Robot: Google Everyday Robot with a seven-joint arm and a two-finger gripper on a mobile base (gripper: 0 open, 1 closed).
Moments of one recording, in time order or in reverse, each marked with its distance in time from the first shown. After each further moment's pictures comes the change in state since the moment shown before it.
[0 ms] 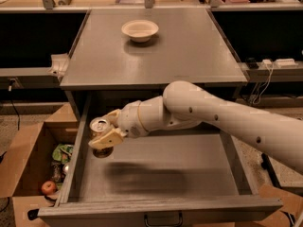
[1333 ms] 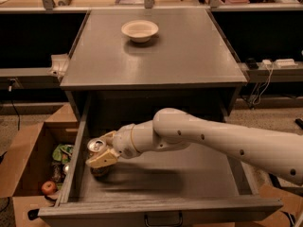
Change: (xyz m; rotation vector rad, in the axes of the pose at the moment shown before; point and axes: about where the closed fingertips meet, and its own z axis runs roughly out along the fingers) arm 0.063 0.016 0.055 -0.002 0.018 0.084
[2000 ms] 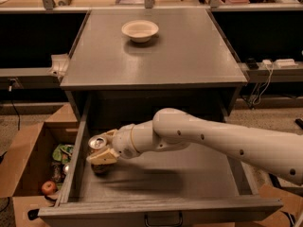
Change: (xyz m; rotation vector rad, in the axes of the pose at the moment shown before) arm 0.000 0.000 0.000 0.000 0.000 0.000
